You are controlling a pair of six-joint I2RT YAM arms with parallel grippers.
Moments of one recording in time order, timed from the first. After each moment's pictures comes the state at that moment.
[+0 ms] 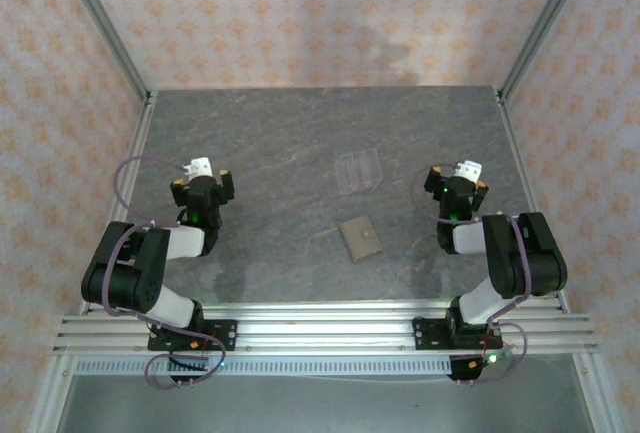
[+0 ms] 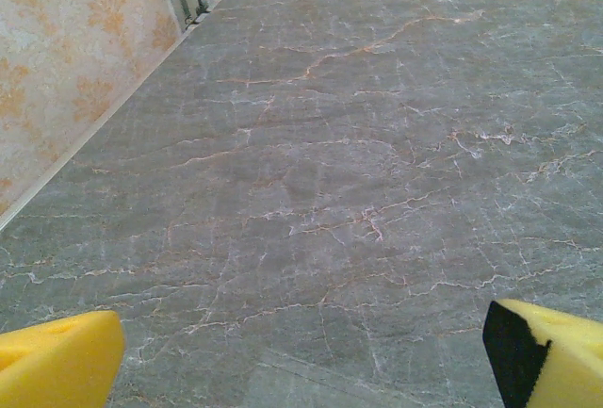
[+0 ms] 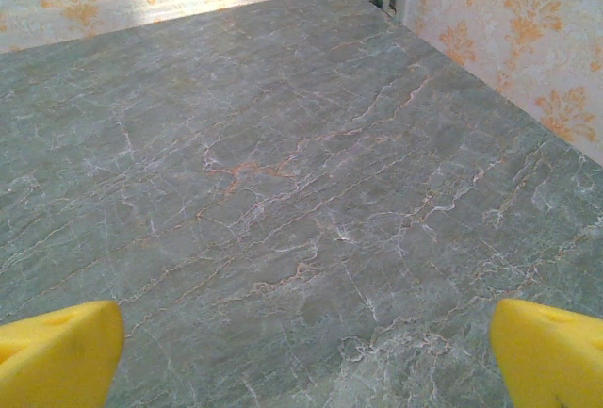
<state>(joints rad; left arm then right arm) -0.08 1.50 0.39 0.69 -0.47 -0.10 0.05 1.56 0.37 0.82 0.37 0.18</state>
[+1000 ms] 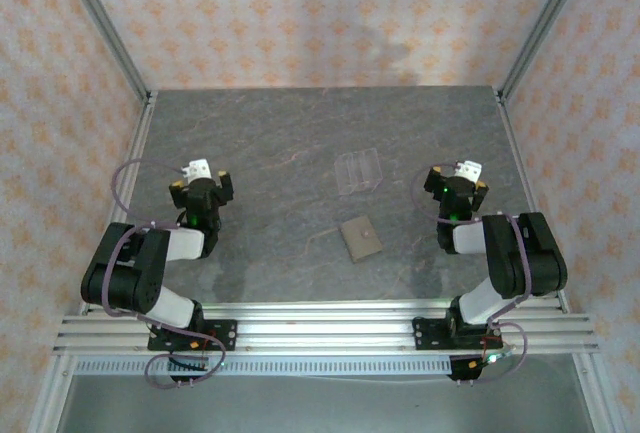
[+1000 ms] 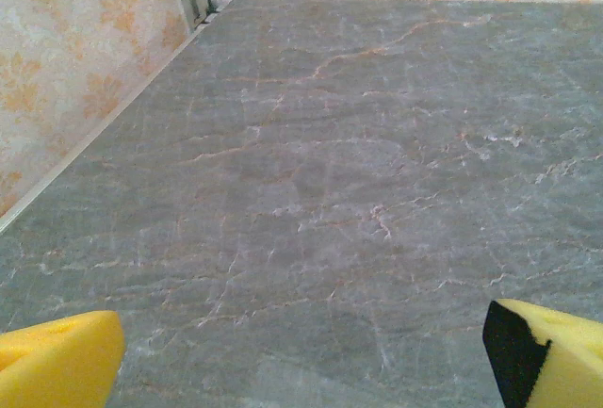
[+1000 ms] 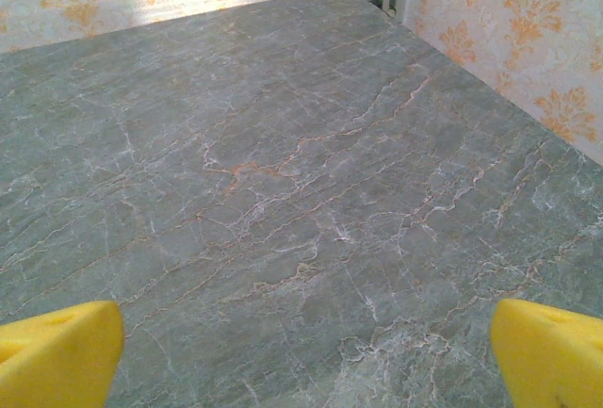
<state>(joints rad) -0.08 1.49 0.36 0.72 -0.49 -0.11 0.05 1.56 0.37 0.82 0.37 0.18</state>
